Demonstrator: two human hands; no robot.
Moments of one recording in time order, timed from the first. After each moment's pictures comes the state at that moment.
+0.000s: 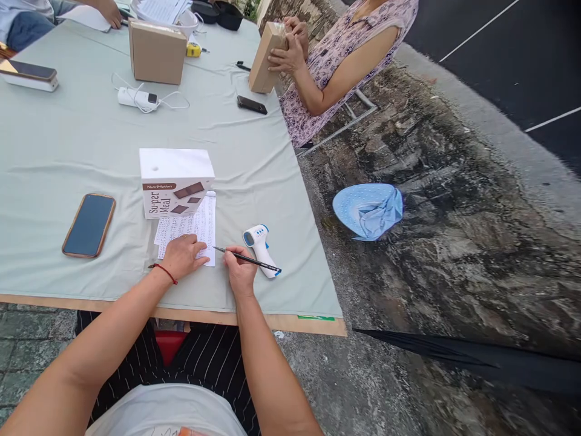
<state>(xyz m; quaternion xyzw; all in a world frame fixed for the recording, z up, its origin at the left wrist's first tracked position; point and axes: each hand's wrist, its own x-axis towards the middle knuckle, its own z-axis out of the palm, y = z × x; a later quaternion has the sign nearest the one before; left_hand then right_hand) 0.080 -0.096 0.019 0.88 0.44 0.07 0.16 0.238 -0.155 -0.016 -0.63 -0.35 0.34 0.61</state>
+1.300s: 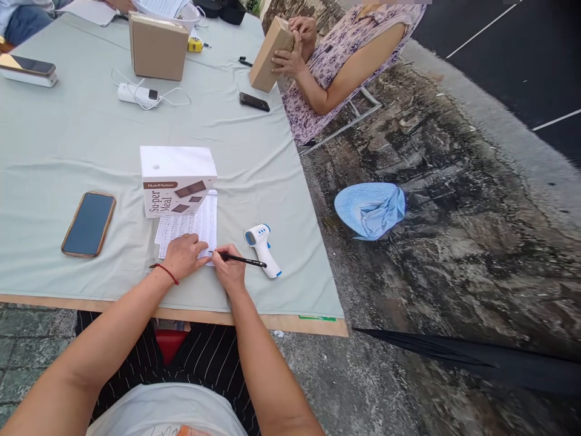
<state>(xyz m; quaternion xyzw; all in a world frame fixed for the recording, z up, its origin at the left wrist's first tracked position) 0.082 -0.098 0.018 0.89 0.44 0.06 0.14 0.222 -0.148 -0.013 -0.67 -0.44 0.29 0.53</state>
